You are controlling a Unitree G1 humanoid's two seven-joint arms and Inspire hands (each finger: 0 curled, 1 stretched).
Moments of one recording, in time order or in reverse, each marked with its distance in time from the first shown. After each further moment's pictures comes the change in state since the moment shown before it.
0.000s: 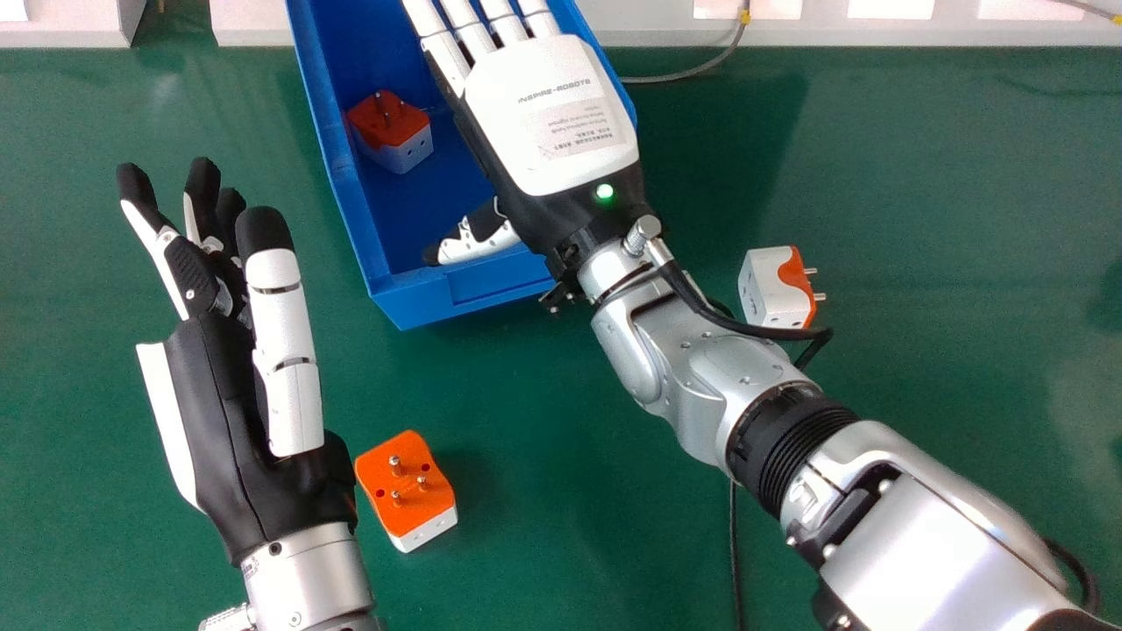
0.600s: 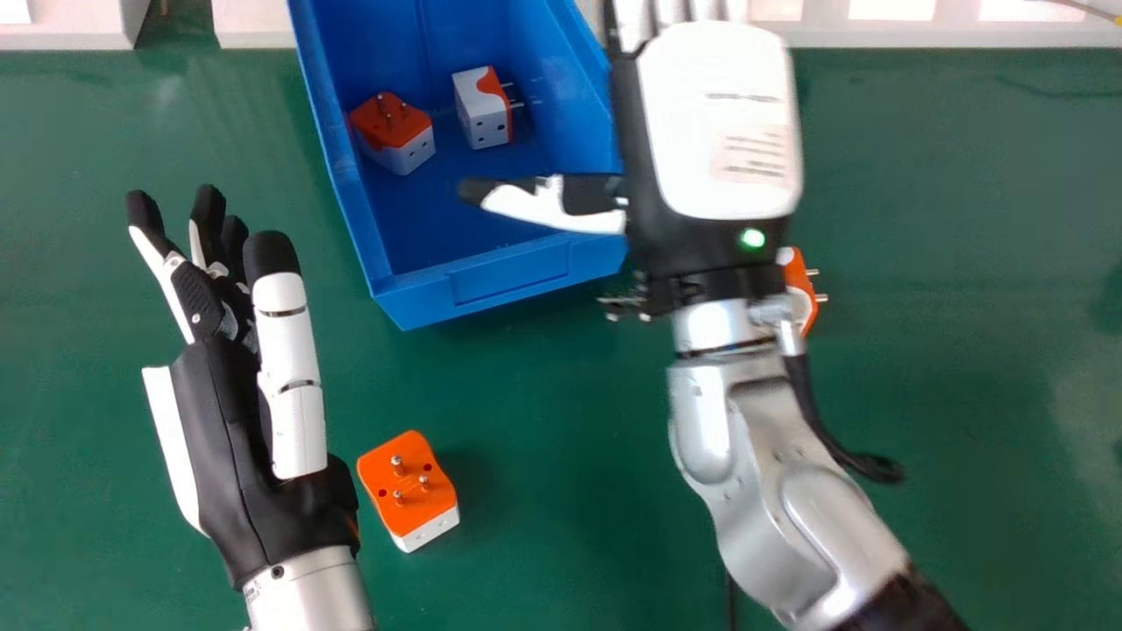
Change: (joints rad) left arm 0.052 0.001 -0.016 -0.013 0.000 0.009 -0.001; right arm 0.601 -0.124 -0.129 -1.113 -0.128 0.491 0.296
